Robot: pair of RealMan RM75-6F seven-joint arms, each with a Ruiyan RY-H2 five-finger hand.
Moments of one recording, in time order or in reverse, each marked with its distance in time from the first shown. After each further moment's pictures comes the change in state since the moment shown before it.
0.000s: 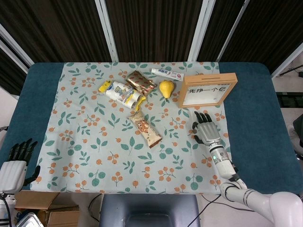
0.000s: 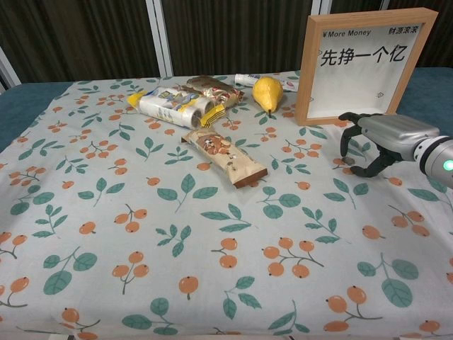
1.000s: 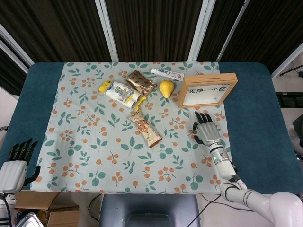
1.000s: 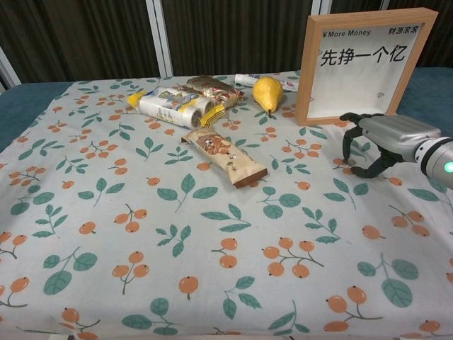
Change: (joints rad) left arm -0.003 -0.002 0.001 0.005 -0.004 -0.008 -0.001; right arm -0.004 -0.005 -0.005 0.003 0.000 0.007 -0.017
